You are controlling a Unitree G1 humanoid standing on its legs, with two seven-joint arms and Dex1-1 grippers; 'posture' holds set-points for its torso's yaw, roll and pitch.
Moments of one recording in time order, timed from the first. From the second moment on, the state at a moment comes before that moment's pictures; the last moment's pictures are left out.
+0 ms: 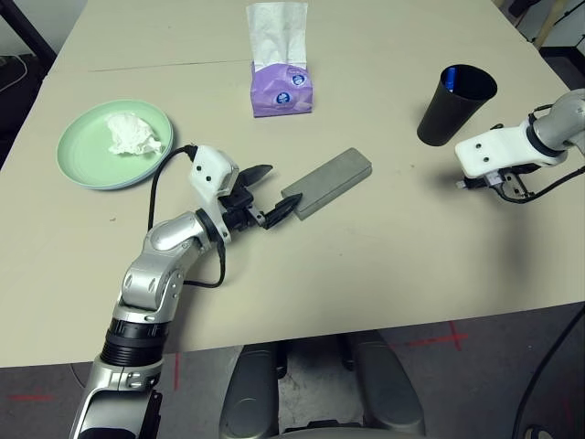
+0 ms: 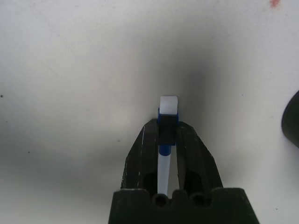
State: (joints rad) left arm -0.36 0.43 0.00 -0.18 -0.36 0.38 -0.70; right arm -1.30 -0.82 0.44 1.25 -0.55 -0.68 1.38
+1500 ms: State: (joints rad) left arm -0.58 0.46 -0.02 0.13 -0.32 0.16 -0.93; right arm -0.83 -0.61 -0.22 0.32 0.35 0.27 1.01
